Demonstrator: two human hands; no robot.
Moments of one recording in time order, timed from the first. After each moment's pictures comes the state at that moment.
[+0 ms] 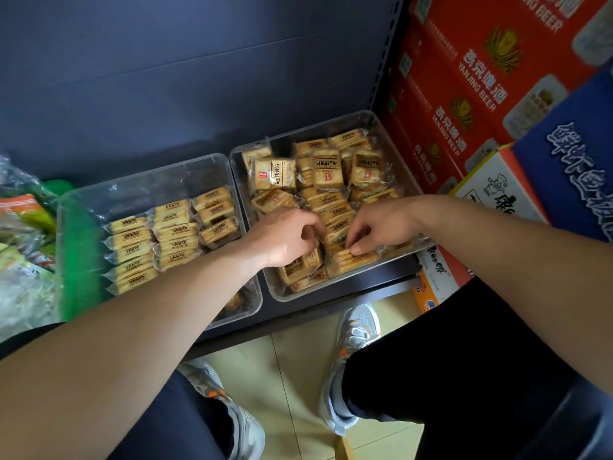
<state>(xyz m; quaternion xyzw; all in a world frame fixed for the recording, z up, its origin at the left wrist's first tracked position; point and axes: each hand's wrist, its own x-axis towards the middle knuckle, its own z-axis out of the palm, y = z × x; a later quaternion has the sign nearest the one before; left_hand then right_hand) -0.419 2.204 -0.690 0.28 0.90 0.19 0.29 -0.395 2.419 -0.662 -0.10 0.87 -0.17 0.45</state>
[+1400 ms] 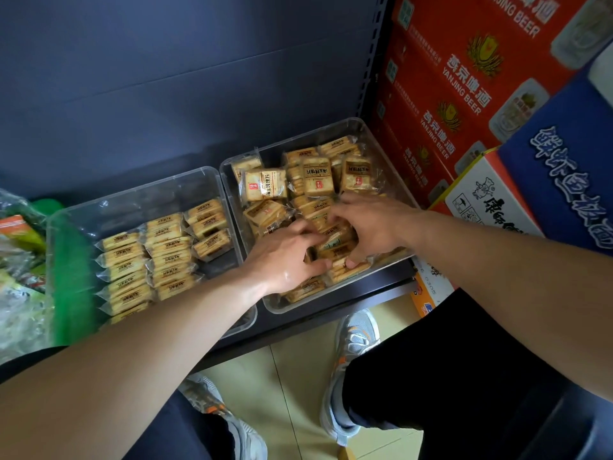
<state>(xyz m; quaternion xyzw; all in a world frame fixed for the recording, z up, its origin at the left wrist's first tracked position) -0.405 2.210 -0.707 0.35 0.90 0.12 0.23 -0.393 2.417 -0.670 -0.12 0.95 -0.08 0.29</state>
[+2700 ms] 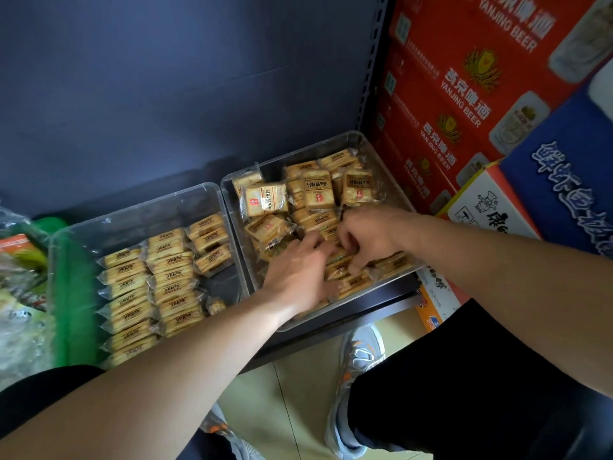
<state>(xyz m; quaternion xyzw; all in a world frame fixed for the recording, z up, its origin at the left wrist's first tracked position) -0.389 2.233 -0.710 0.32 0.92 0.13 0.18 -0.407 2.422 -0.673 -0.14 0.94 -0.05 0.31</state>
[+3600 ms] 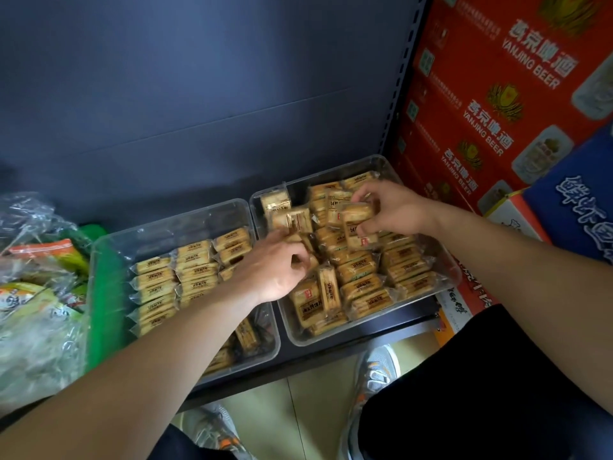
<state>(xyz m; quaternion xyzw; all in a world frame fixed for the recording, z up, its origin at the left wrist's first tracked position) -0.429 2.178 -0.658 0.20 0.94 0.15 0.25 -0.442 2.434 -0.651 0.05 0.90 -0.38 0.20</state>
